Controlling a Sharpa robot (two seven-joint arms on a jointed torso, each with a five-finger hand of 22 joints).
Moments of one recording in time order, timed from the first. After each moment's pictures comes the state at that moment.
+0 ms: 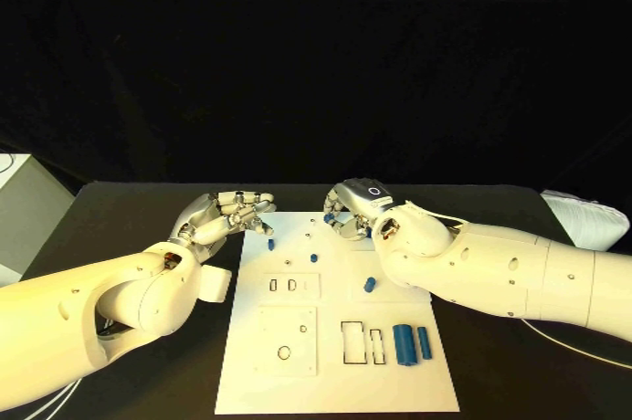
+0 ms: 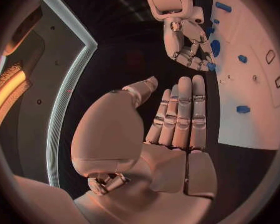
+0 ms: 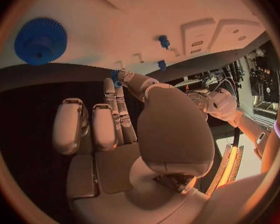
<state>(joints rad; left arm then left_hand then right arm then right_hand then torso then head) 1.16 -1.00 -0.03 1.73 -0.06 -0.40 0.47 1.31 -0.19 0.56 0.05 0.05 0.92 0.21 0.21 0.17 1.13 0.14 0.07 0.07 1.06 0.07 0.82 0.62 0.17 0.91 0.17 0.70 0.46 1.30 -0.52 -0.18 1.33 -1.64 -0.56 -0.30 1.32 -0.21 0.62 0.02 0.20 1.13 0.12 0.21 0.31 1.30 0.06 0.06 0.13 1.46 -0.02 1.32 1.11 0.08 1.43 0.07 1.29 1.19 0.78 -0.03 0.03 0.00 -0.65</state>
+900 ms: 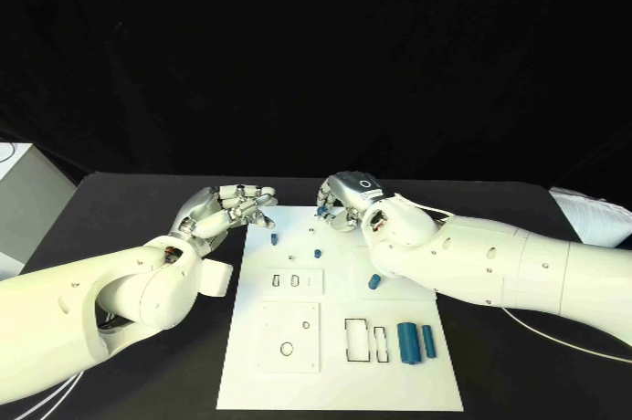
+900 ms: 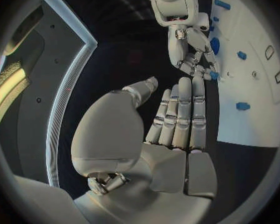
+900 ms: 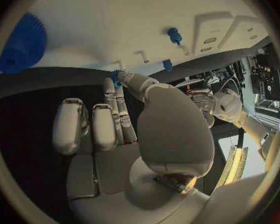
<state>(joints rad) 1.17 -1.00 -0.03 1.73 -0.06 -0.40 0.47 1.31 -0.19 0.56 0.04 0.05 0.92 0.21 0.21 0.17 1.13 0.14 0.07 0.07 1.03 0.08 0.82 0.61 0.17 0.88 0.17 0.71 0.47 1.31 -0.45 -0.18 1.25 -1.61 -0.56 -0.29 1.32 -0.21 0.63 0.01 0.20 1.12 0.12 0.21 0.34 1.30 0.06 0.06 0.13 1.46 -0.02 1.32 1.11 0.08 1.43 0.07 1.29 1.19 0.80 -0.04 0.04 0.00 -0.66</state>
